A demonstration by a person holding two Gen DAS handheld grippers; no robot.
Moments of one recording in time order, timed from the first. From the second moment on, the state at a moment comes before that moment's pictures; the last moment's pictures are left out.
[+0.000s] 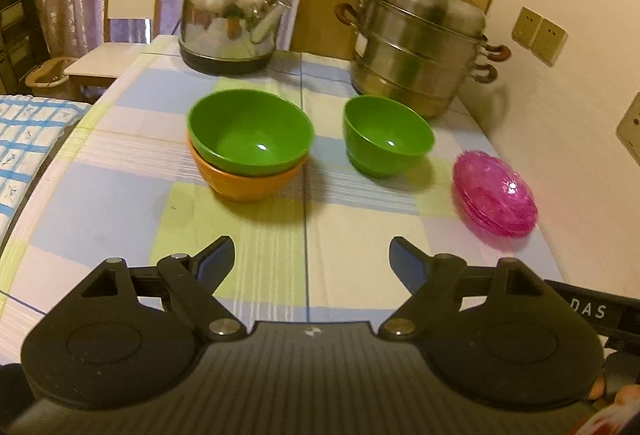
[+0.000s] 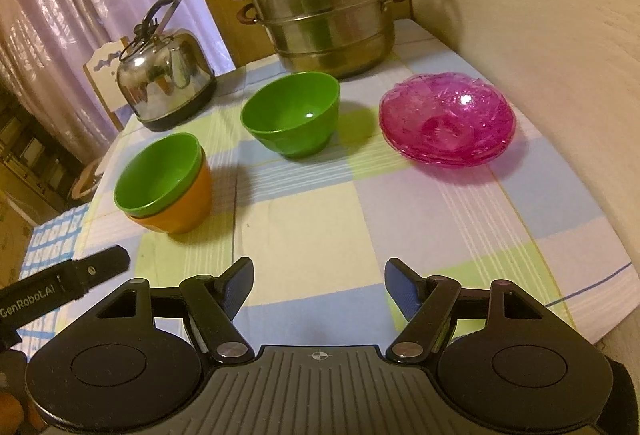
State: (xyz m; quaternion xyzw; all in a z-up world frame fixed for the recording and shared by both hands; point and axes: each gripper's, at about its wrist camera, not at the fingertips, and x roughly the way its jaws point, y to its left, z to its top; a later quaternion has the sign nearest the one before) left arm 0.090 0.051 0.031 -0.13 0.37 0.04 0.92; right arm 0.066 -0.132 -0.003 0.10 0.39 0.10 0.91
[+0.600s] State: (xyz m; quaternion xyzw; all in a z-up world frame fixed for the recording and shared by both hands) left arm 0.094 0.041 0.030 -0.12 0.37 0.03 0.92; right arm 0.071 -0.144 -0.009 0.12 0.40 0.09 0.90
